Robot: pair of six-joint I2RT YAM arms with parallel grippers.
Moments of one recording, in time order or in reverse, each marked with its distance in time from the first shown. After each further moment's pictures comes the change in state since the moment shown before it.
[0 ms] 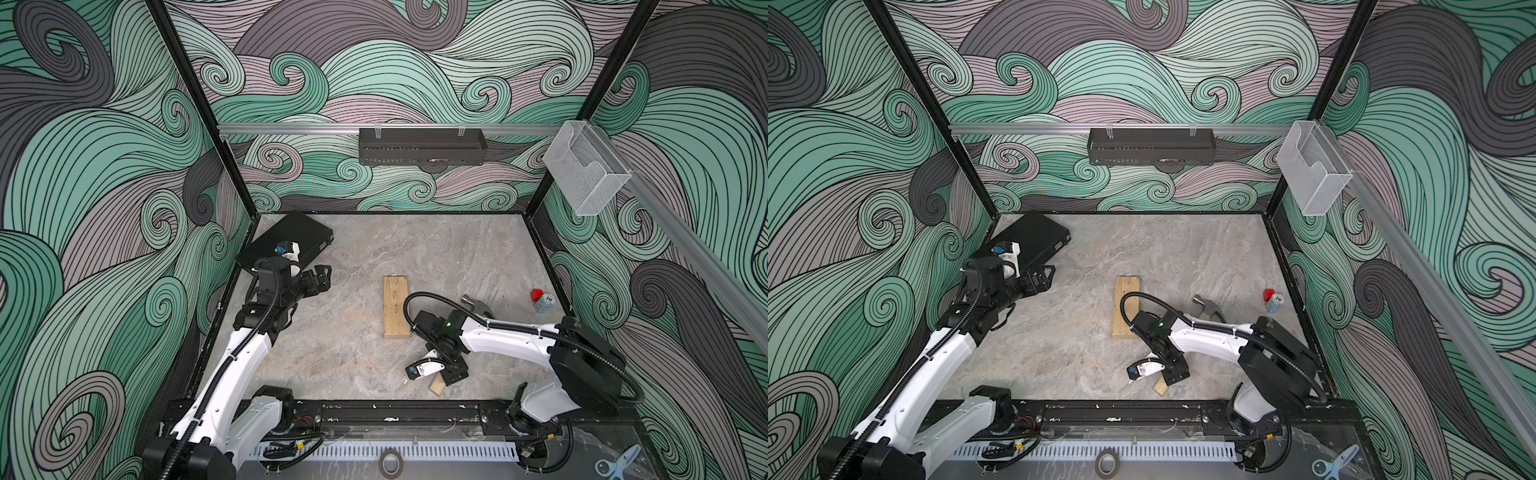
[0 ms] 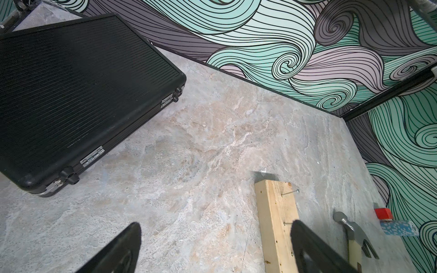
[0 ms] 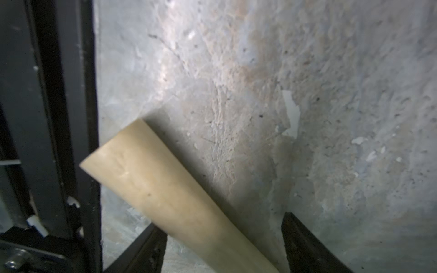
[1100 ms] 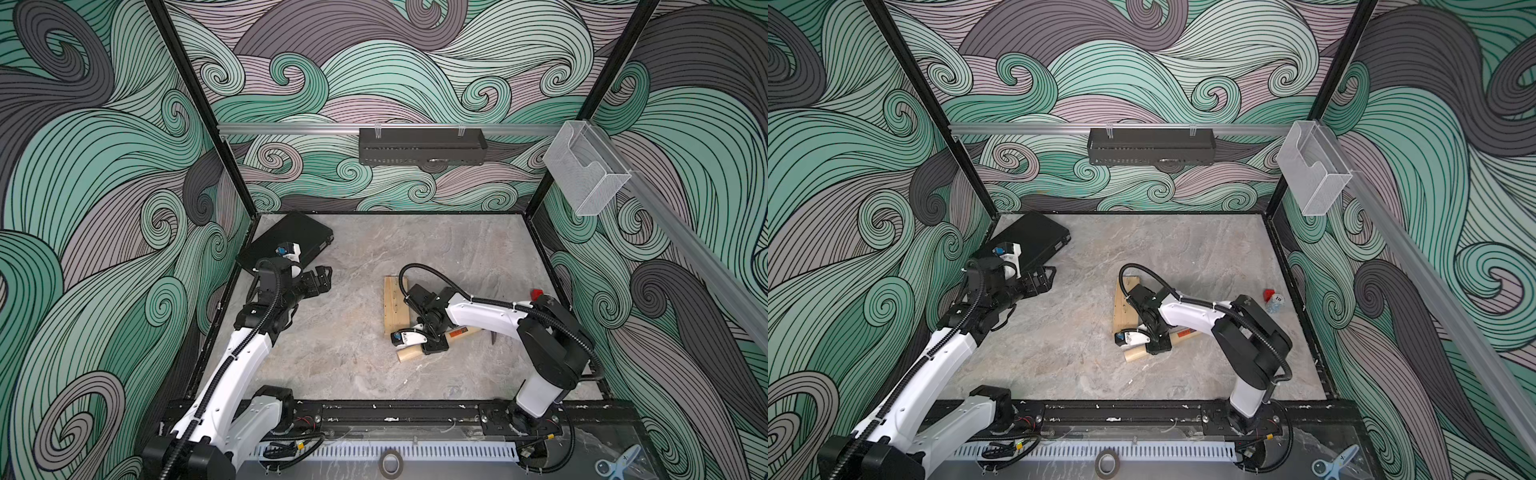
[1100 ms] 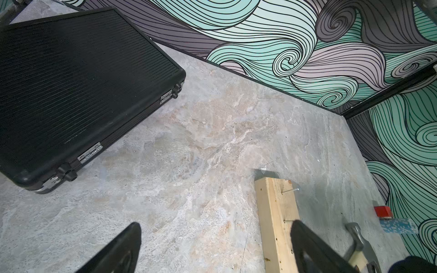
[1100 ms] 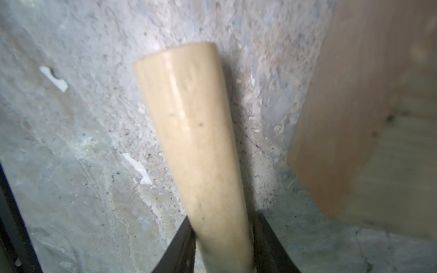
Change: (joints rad) left arm -0.005 0.002 -0.005 -0.001 0.001 -0.007; right arm -0.139 0.162 0.188 0.078 -0.127 0.063
